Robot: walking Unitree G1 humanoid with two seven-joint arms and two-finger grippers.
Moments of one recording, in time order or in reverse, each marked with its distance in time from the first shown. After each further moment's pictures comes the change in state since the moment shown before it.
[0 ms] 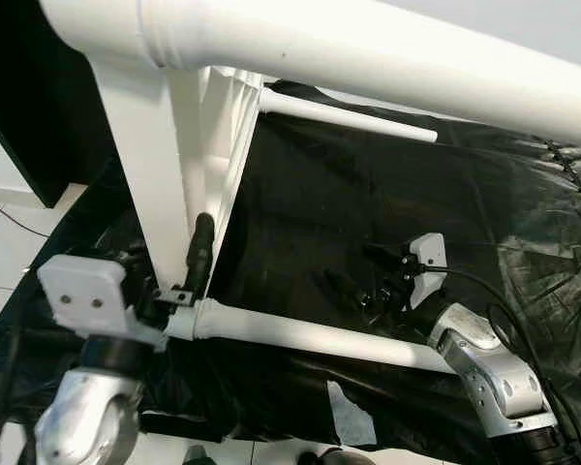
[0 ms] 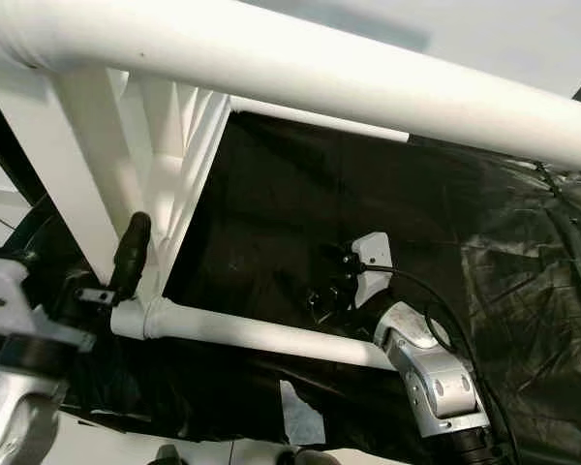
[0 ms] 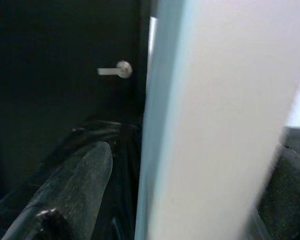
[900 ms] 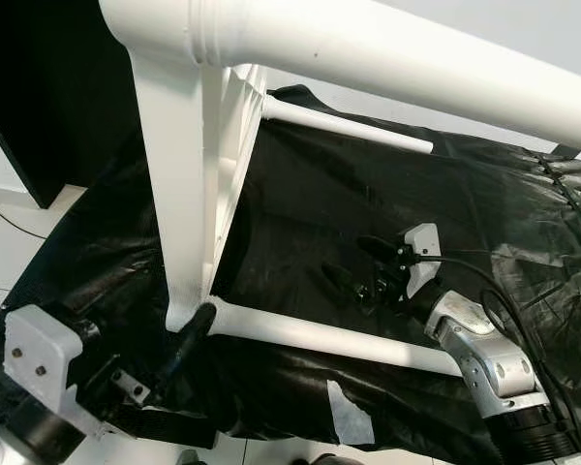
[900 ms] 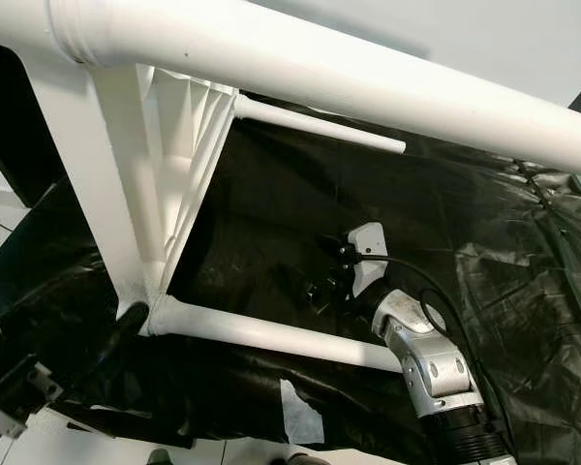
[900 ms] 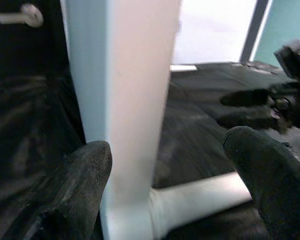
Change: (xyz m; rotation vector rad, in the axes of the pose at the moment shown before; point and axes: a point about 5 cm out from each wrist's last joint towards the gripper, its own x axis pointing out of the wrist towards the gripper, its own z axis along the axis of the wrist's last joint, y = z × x) left arm -0.048 0.011 0.005 -0.038 0.289 -0.437; right arm 0.012 -0.009 0.001 -0.020 -0.002 0.045
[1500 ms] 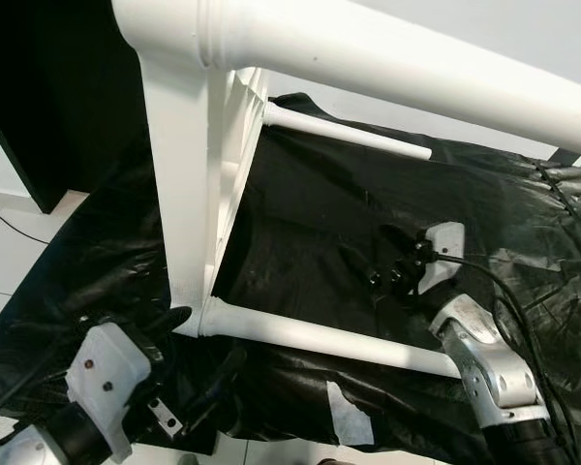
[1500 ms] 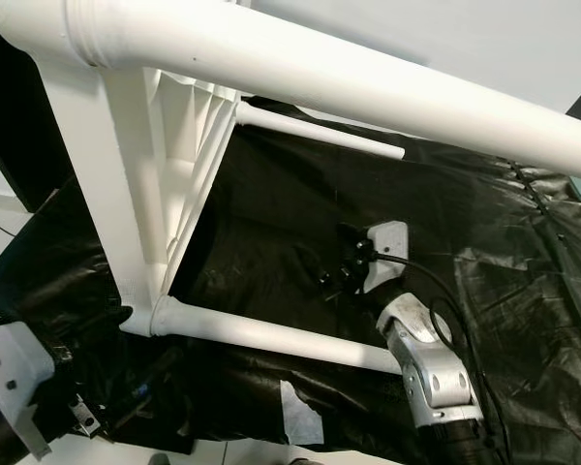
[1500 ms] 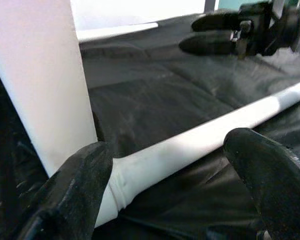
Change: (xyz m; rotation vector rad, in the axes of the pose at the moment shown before) left arm 0.009 -0.012 -0.018 0.079 0.181 -0.160; right arm -0.015 -0.013 0.005 -0.035 -0.106 -0.286
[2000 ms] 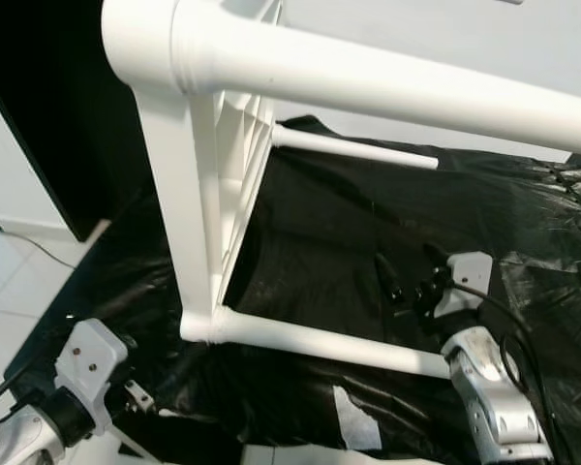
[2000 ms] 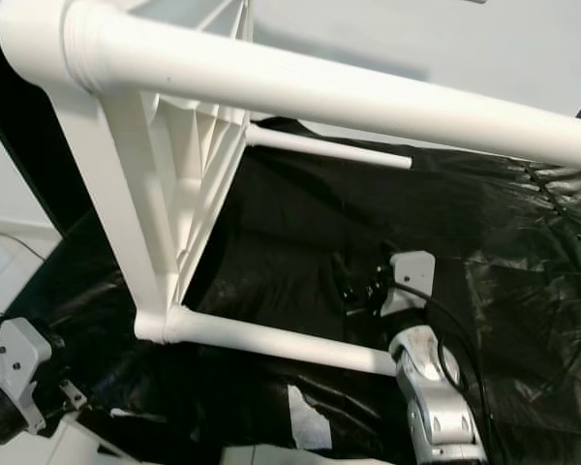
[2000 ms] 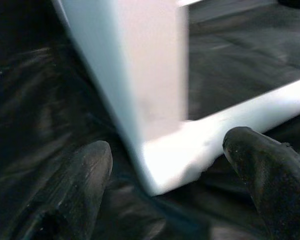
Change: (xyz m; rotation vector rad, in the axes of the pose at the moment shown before) left arm 0.000 0.055 -0.055 0.013 0.038 0.144; right arm -0.028 -0.006 -0.023 -0.064 0.017 -0.258
